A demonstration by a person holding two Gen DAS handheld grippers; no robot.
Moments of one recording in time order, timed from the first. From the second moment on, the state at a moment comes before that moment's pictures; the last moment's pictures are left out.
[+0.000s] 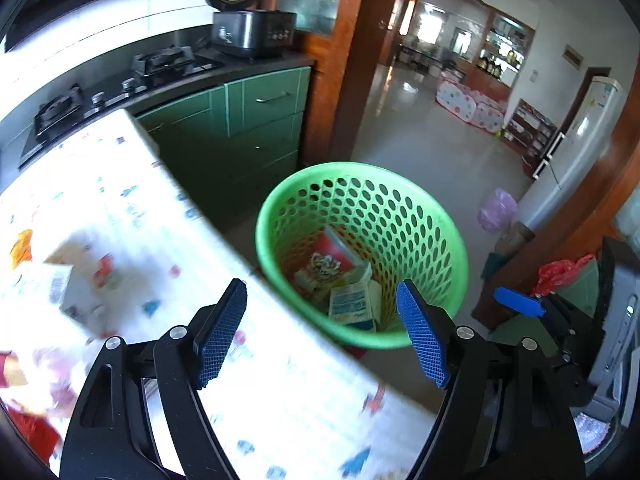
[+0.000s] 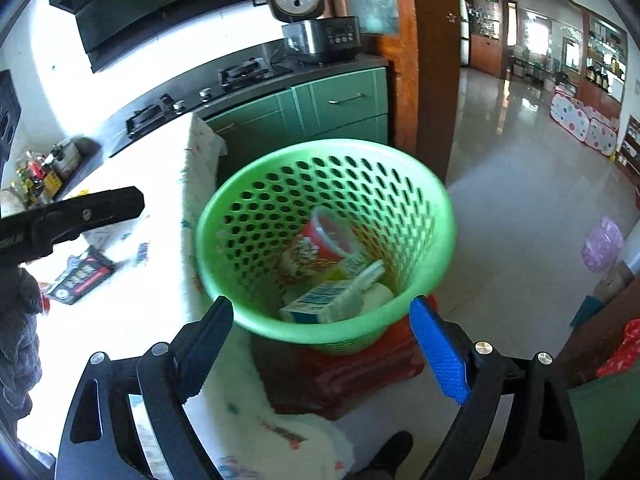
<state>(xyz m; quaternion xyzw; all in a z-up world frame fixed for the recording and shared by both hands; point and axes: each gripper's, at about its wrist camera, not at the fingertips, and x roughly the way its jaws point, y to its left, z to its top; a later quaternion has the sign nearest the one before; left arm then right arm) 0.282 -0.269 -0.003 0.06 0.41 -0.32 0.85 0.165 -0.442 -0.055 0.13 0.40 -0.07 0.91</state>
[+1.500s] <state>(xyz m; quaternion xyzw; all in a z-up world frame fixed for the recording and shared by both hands) 0.277 0.084 -0.059 -0.21 0.47 -0.01 0.86 0.182 -0.263 -0.022 0.07 0.39 0.08 0.91</state>
